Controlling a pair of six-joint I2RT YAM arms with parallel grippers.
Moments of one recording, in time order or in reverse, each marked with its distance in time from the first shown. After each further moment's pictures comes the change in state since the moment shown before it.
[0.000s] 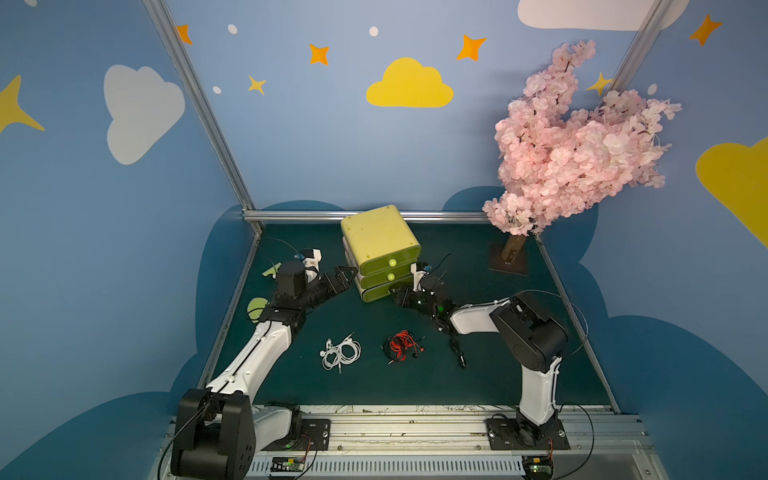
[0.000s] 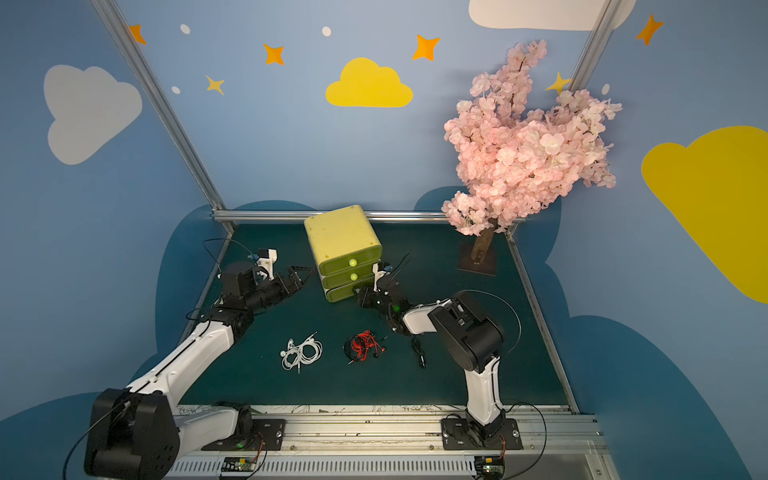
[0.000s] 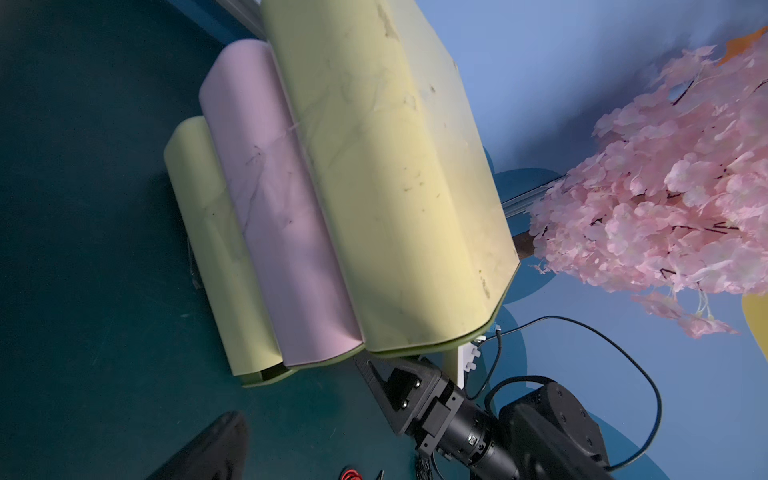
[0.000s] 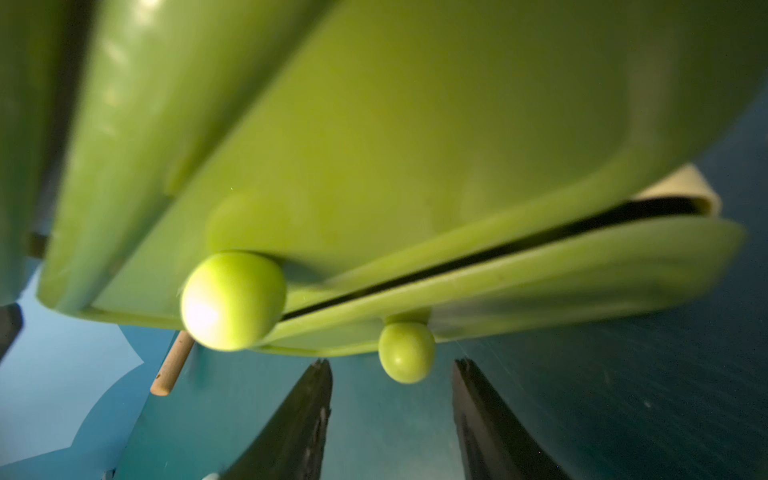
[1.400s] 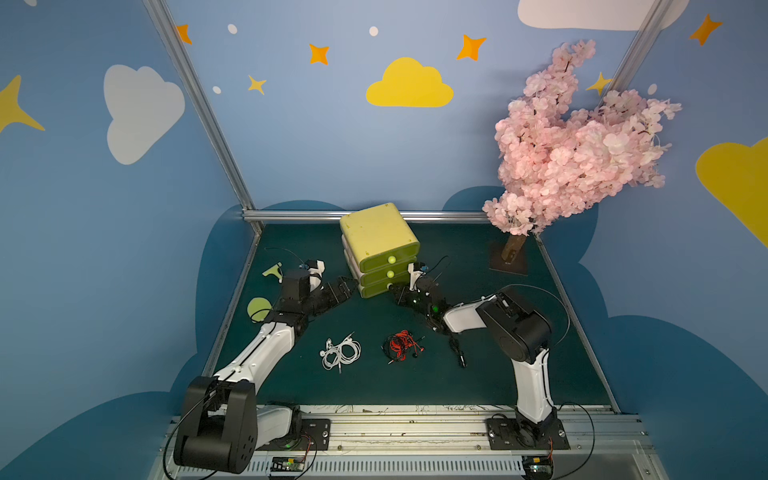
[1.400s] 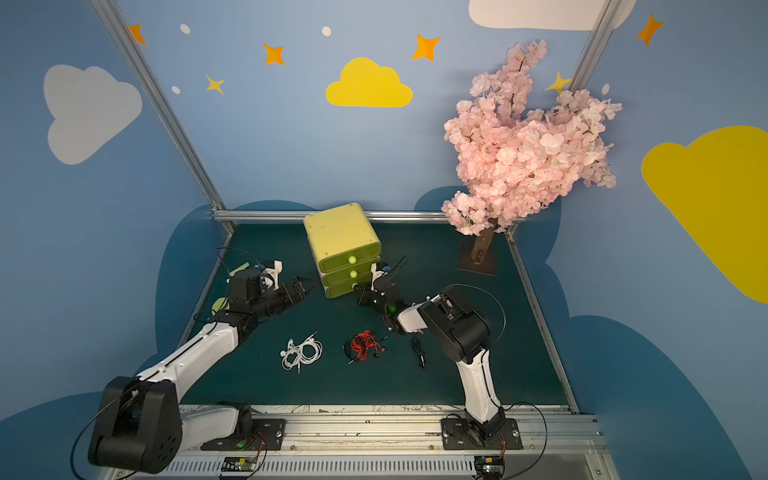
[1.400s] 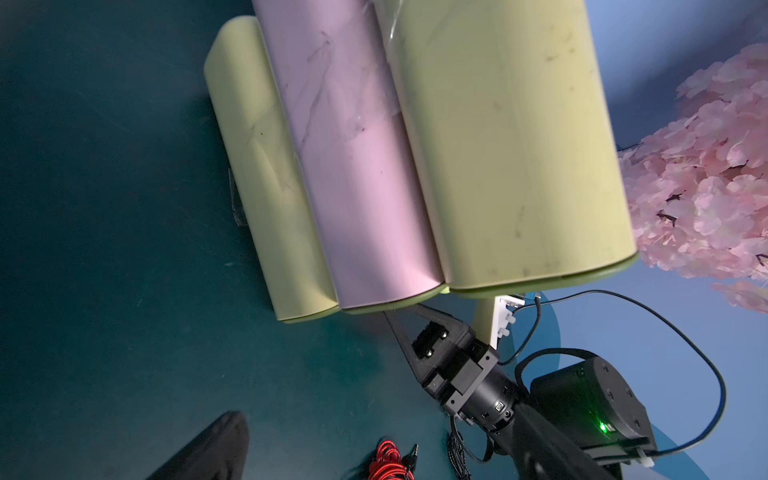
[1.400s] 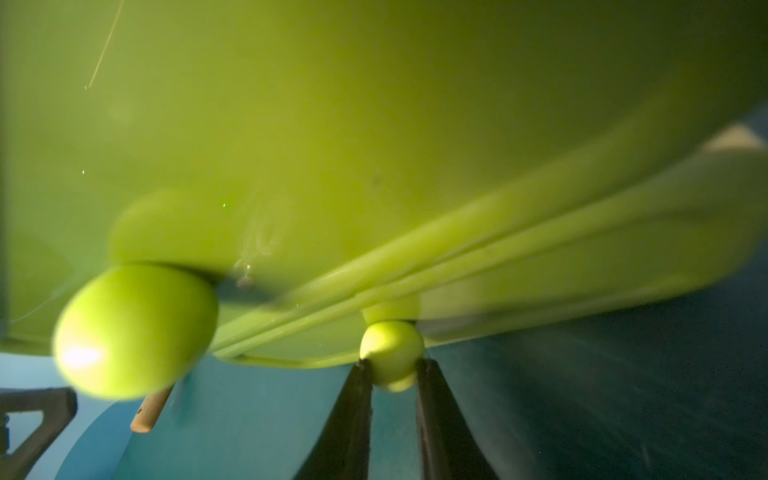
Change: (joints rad) left arm -0.005 0.061 -0.055 -0.007 -0.010 0.031; right arm -0.017 0.114 0.069 0.065 0.018 0.021
